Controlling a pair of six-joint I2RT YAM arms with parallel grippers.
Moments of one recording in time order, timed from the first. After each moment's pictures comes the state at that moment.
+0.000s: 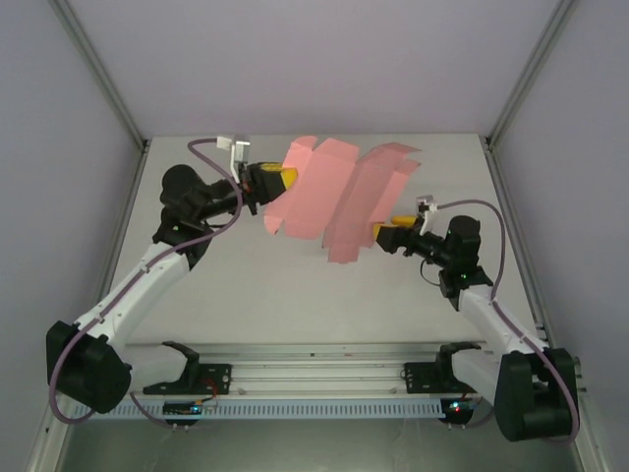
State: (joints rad) left arm -0.44 1.20 1.01 0.49 0.85 -0.72; right arm 0.10 1.04 0.45 0.40 -0.75 0.40
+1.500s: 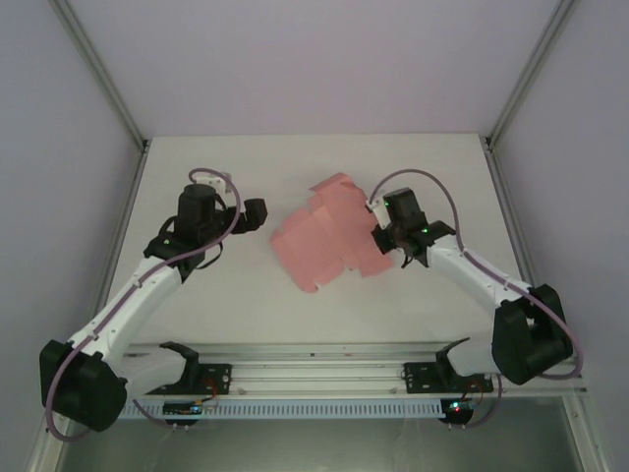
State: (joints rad) left arm -0.39 1.11 0.89 -0.31 0.02 -0.43; right arm 0.46 1.36 0.93 -0.41 0.17 -0.25
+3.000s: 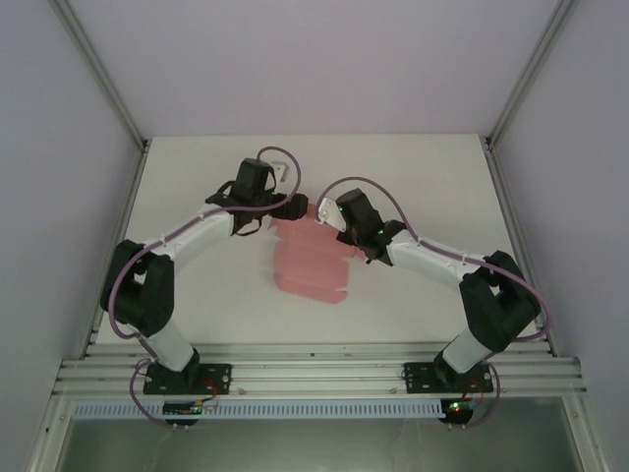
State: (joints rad) left arm -0.49 1.66 1.19 -0.24 0.11 -0.23; right arm 0.68 1.57 1.02 -0.18 0.35 -0.66
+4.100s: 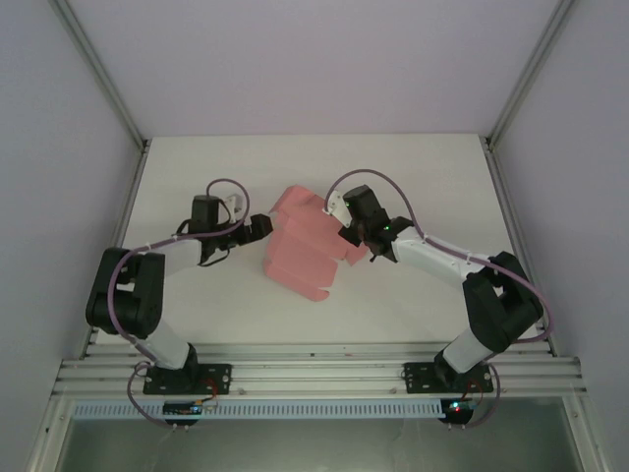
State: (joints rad) left arm -0.20 1.62 0.74 0.16 0.56 -0.49; right arm 0.63 1.56 1.02 -0.21 0.25 -0.47
